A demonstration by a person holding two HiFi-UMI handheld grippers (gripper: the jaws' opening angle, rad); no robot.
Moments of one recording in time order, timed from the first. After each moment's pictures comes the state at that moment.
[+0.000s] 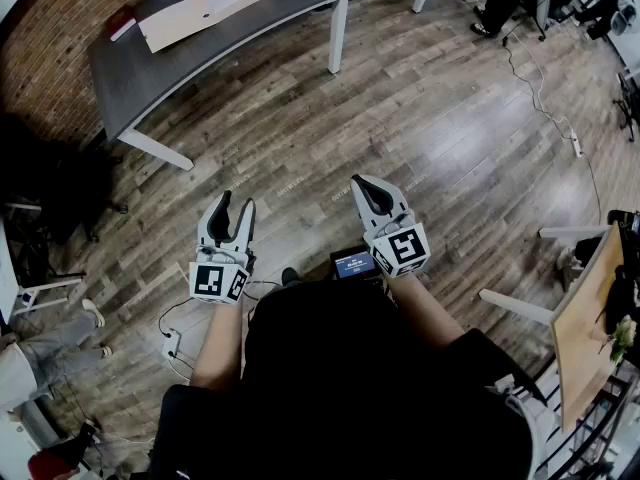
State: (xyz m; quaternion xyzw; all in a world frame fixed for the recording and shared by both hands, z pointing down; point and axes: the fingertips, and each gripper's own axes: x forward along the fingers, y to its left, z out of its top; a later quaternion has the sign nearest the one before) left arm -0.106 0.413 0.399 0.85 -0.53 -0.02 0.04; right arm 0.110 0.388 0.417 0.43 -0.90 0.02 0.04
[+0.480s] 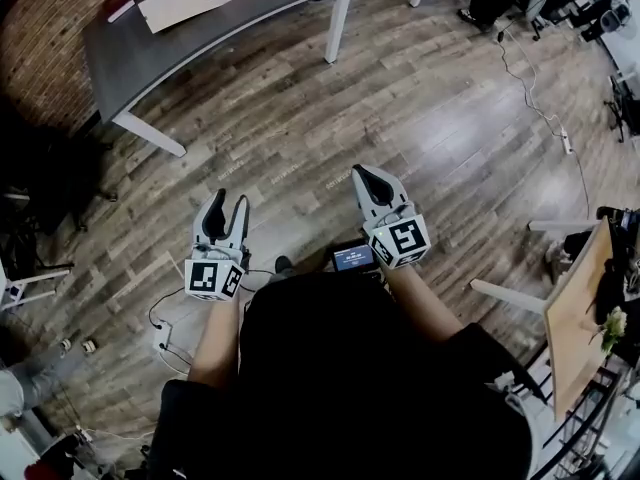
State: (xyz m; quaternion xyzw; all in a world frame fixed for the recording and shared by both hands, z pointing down) left arm -0.162 0.434 0.424 0.84 -0.54 -0.03 0.08; right arm 0.072 0.399 0.422 0.45 -0.89 0.04 0.04
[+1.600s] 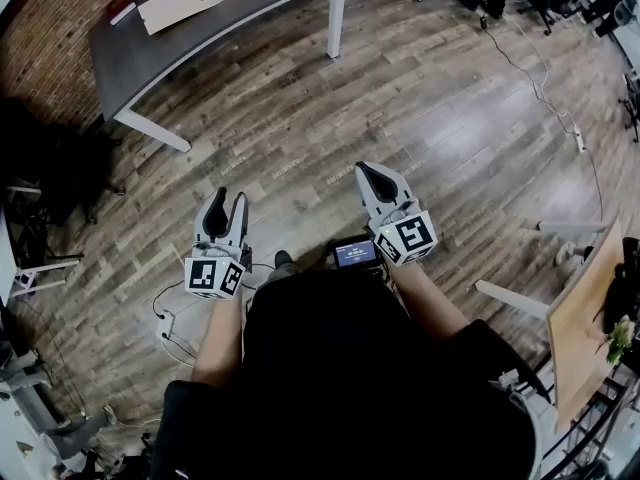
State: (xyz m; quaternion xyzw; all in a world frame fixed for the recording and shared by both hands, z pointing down) left arm -0.089 0.460 0.418 0.83 -0.56 -0.02 0.08; right arm 0.152 0.422 0.425 0.43 -0.90 0.05 0.00
